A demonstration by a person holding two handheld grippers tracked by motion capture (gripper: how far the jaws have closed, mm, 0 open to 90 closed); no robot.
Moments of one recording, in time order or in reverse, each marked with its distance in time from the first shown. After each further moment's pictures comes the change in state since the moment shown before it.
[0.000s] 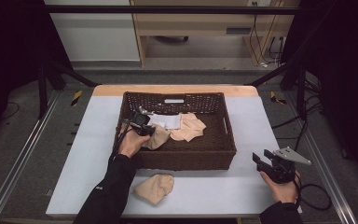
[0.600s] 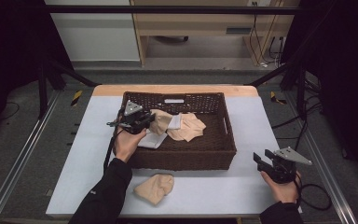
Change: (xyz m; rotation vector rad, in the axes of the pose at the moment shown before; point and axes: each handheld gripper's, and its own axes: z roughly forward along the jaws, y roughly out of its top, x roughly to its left) left arm 0.001 0.001 -0.041 -0.400 -0.068 -0.061; right arm -0.002 0.000 -0.001 -0.006 -0.006 0.000
